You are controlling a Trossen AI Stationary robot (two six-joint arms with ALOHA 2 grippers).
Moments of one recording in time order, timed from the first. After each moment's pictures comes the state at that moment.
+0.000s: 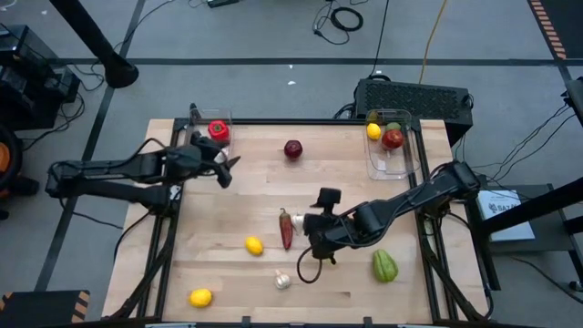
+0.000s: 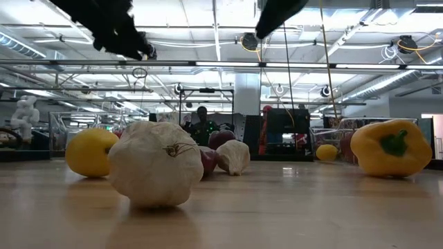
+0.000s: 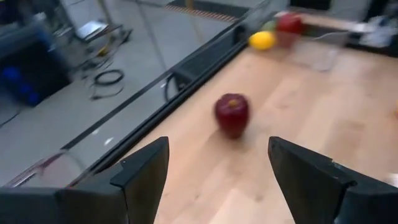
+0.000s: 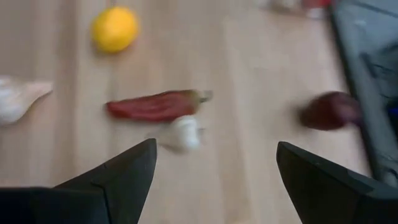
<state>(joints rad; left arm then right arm) 0.09 0.79 0.71 -0.41 -0.52 -0.17 0.40 1.76 1.56 -0.91 0.54 0.31</state>
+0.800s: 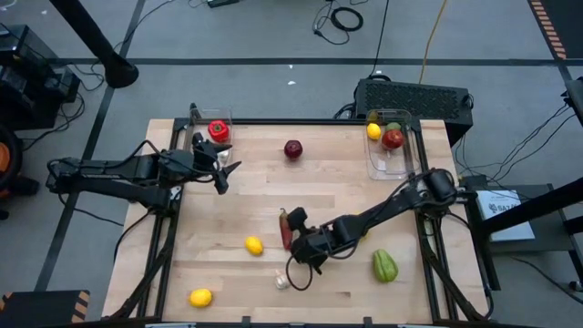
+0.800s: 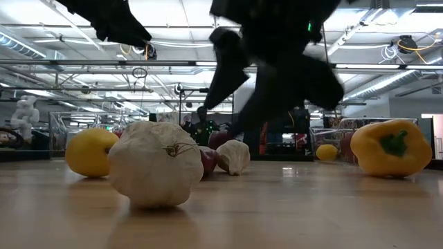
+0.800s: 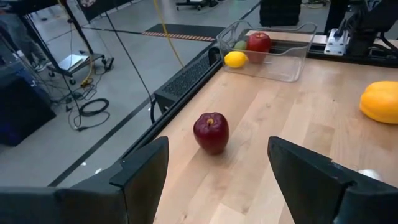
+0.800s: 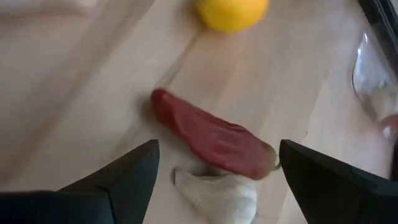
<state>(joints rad) 0.01 0.76 0.71 -0.35 -0.52 -0.06 0.36 1.97 1.33 -0.34 0.41 -0.43</state>
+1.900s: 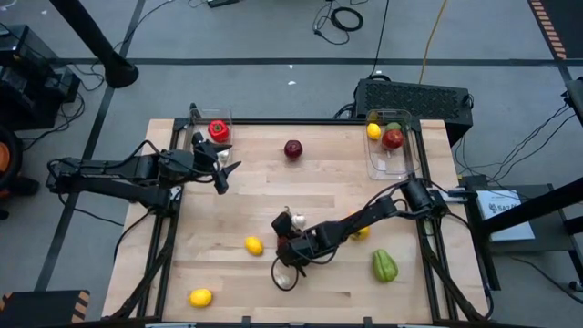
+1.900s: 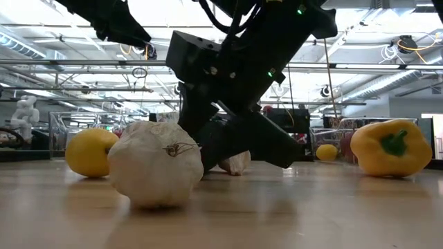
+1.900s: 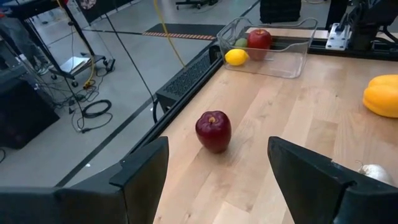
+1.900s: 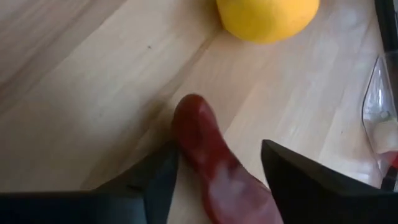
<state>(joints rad) 0.01 0.76 0.71 -0.35 -0.52 -0.04 0.33 2.17 1.46 -0.26 0.45 -0.57</state>
